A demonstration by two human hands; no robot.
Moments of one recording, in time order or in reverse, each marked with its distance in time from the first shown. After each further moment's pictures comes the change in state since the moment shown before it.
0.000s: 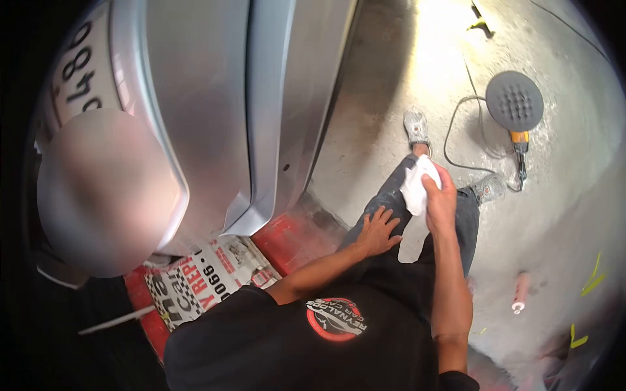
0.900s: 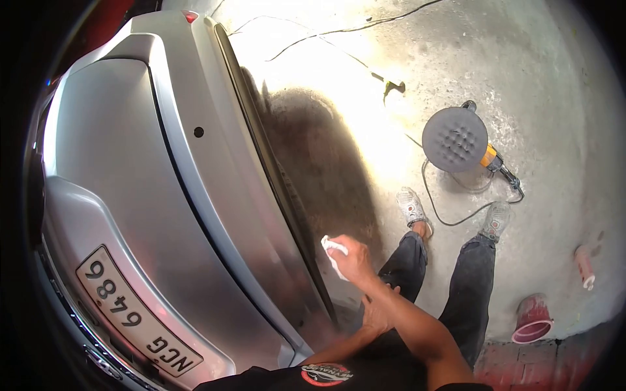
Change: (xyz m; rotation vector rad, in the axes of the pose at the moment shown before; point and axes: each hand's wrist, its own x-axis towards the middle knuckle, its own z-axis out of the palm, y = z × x) left_hand 0.080 -0.022 -0.096 0.543 -0.196 0.124; right_hand 0.111 -0.015 0.144 -0.309 0.031 -0.480
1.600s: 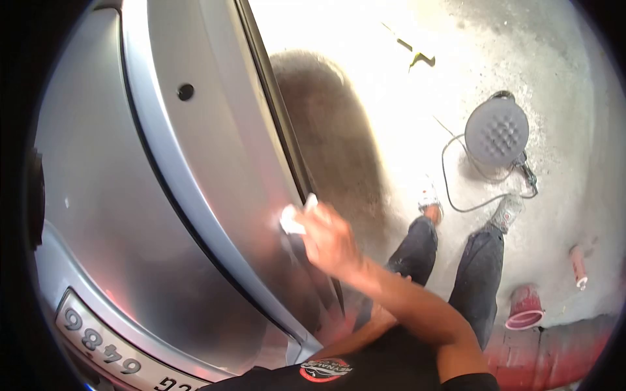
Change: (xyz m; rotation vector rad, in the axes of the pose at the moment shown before) left_hand 0.010 -0.065 0.025 -0.331 0.287 0.145; right_hand 0.079 -0.069 0.086 -0.167 -0.010 -0.527
